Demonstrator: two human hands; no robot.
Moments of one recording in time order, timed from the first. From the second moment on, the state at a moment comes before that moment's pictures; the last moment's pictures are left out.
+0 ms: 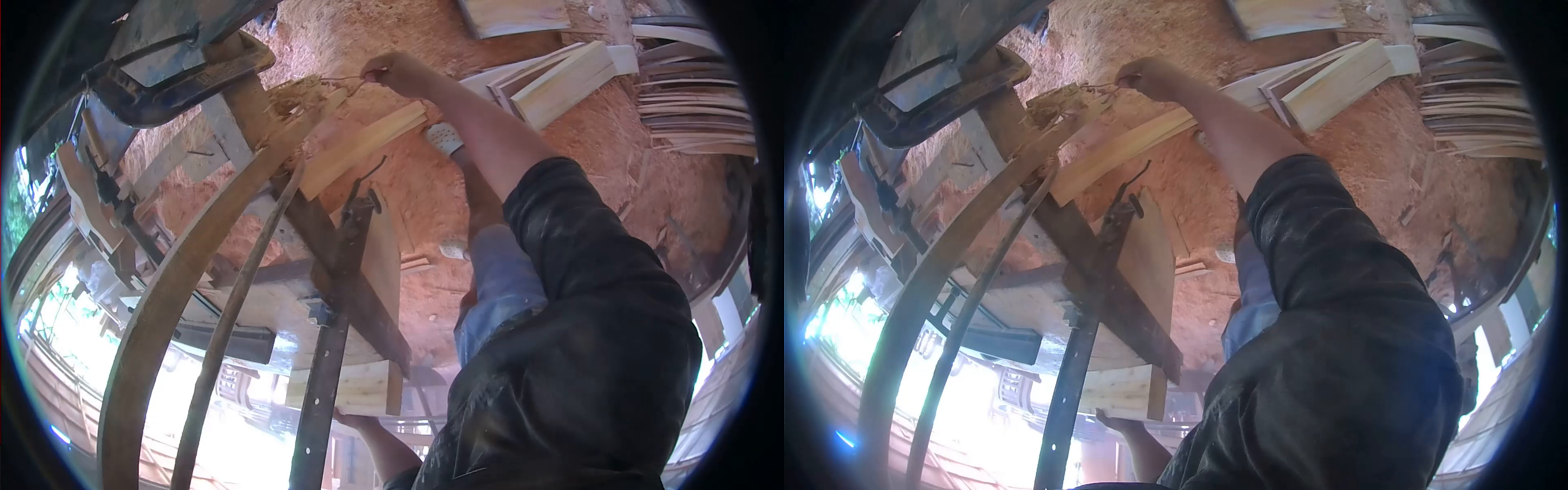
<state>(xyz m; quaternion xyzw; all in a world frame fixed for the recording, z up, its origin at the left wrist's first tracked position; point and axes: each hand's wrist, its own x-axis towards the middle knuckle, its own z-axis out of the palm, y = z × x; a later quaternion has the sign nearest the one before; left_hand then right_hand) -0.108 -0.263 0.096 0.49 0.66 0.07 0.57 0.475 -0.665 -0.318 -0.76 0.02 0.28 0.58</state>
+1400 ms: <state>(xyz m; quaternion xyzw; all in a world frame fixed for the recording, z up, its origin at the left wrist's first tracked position) -0.087 -0.278 0.100 0.48 0.71 0.08 0.51 0.557 -0.626 -0.330 -0.77 -0.06 0.36 0.52</state>
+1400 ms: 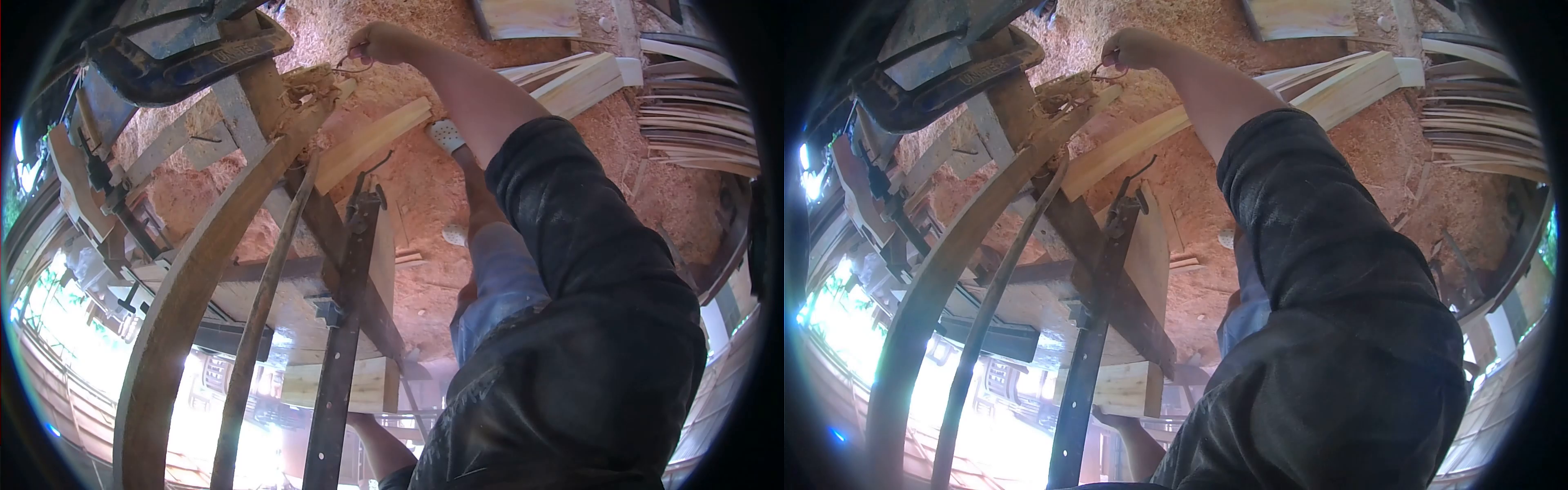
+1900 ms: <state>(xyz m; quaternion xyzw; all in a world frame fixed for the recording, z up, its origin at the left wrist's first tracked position) -0.103 -0.261 0.100 0.50 0.65 0.03 0.58 0.534 -0.618 -0.271 -0.82 -0.32 0.24 0.42</state>
